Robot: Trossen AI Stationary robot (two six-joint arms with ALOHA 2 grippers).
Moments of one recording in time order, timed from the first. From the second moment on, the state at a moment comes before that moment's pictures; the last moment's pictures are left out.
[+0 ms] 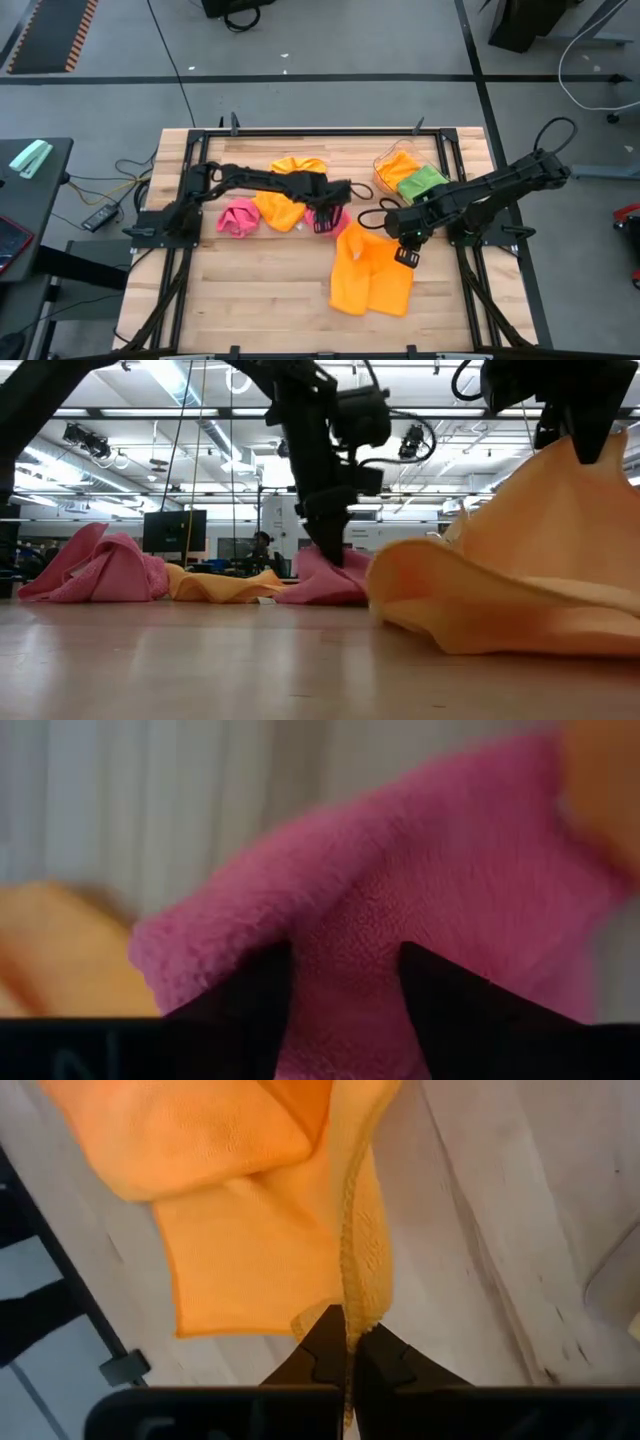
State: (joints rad) left arm 0.09 2.12 1.64 -0.77 -0.17 0.00; right arm 0.29 1.30 1.05 -1.09 -0.15 0.77
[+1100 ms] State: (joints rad) left arm -0.23 2.14 1.64 -0.39 0.14 -0.20; right arm 0.13 1.27 1.07 -1.21 -0.20 0.58
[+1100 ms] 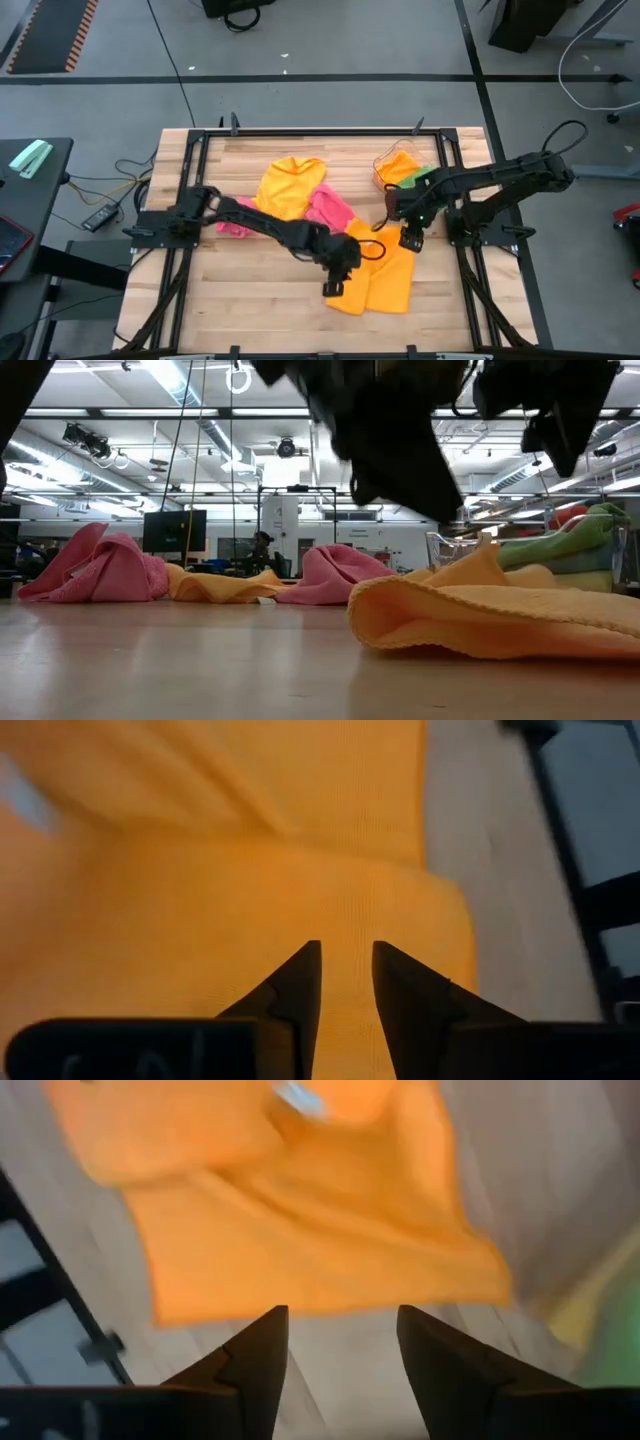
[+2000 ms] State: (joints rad) left arm -0.31 2.12 1.64 -0.41 0.01 -0.38; right arm 0.70 1.33 0.64 -0.42 0.25 1.14
